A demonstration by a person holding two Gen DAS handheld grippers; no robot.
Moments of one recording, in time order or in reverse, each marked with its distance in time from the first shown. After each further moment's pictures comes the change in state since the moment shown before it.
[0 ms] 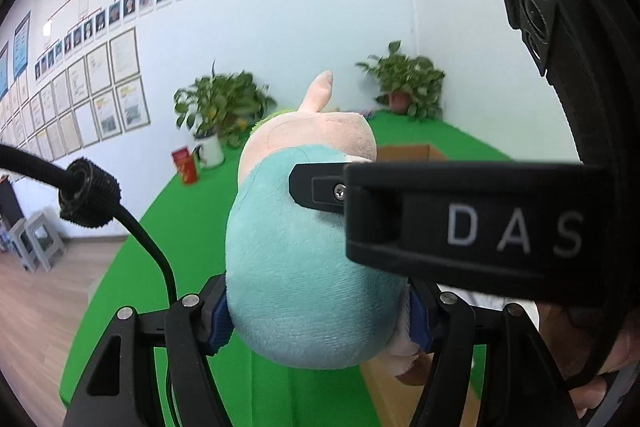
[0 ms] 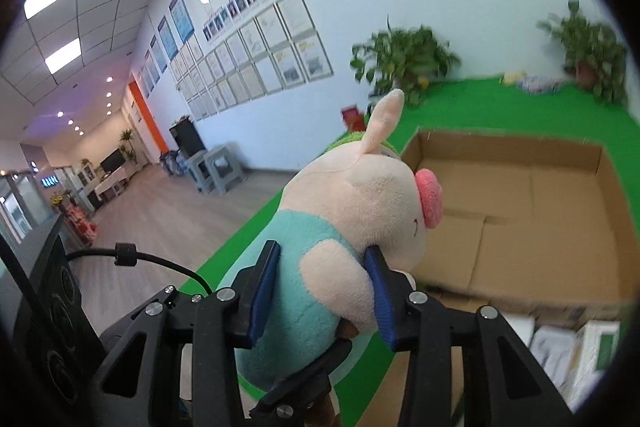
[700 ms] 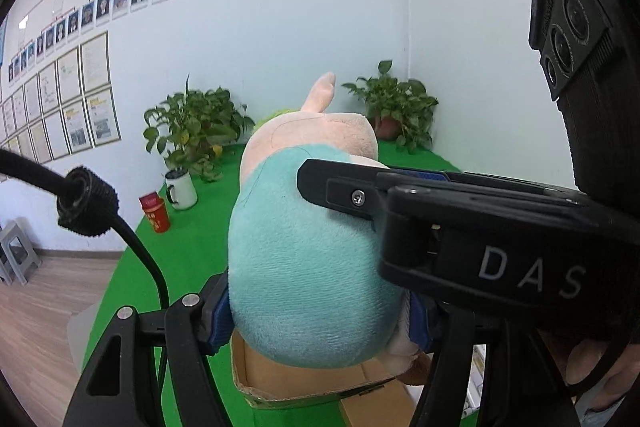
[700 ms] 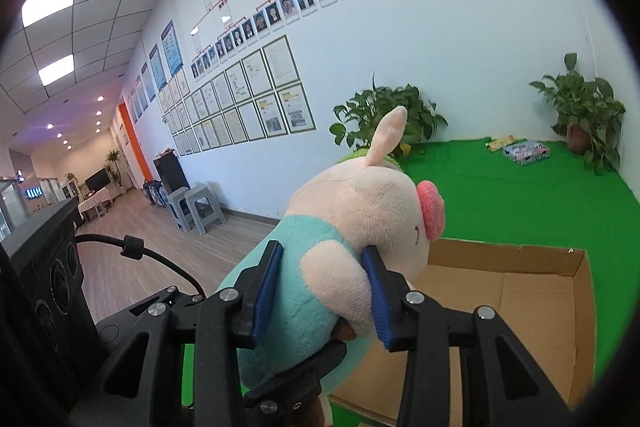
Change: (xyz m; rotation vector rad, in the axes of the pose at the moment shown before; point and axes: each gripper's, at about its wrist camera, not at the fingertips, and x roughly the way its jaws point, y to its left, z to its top) left arm 0.139 0.016 0.155 -0.043 0.030 -0.101; right arm 0.025 -0.047 0.111 -0.021 -0.103 -0.040
